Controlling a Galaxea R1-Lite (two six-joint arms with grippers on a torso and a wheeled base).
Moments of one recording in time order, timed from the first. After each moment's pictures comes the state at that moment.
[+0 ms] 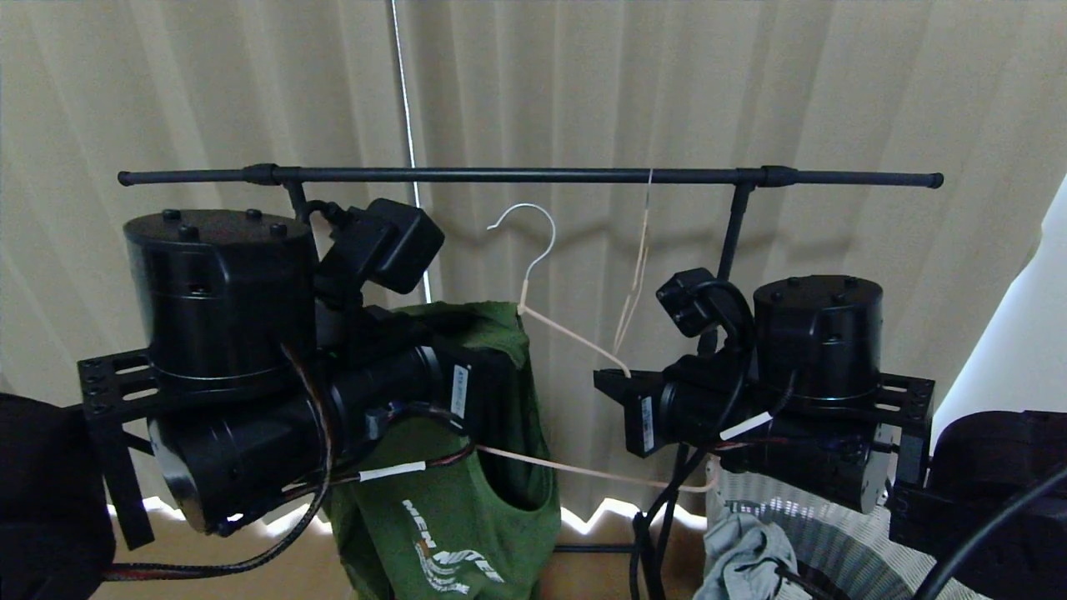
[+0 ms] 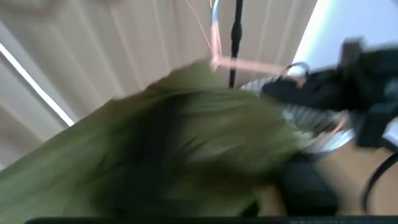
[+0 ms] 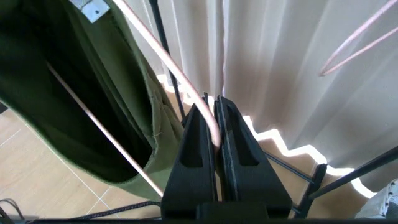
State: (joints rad) left arm -0.74 1.55 -0.82 -0.49 0.13 0.02; right arm 0.73 1.75 -0.83 -0.56 -0.08 0.24
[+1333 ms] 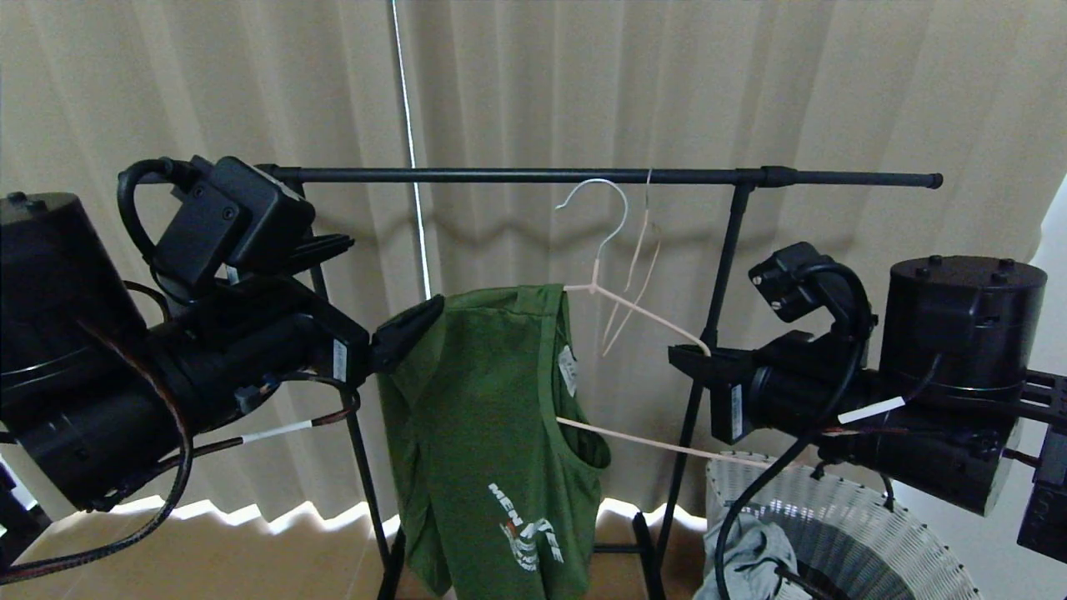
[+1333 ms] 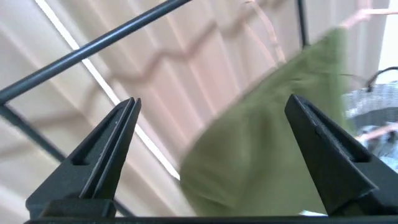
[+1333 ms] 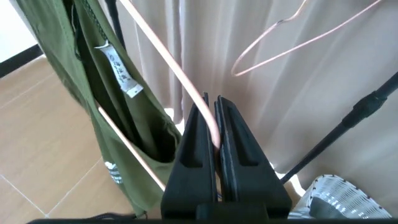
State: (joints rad) left arm -0.50 1.43 -0.67 -0.76 0.01 0.39; right arm 0.62 1.58 -0.71 -0.57 -0.08 0.07
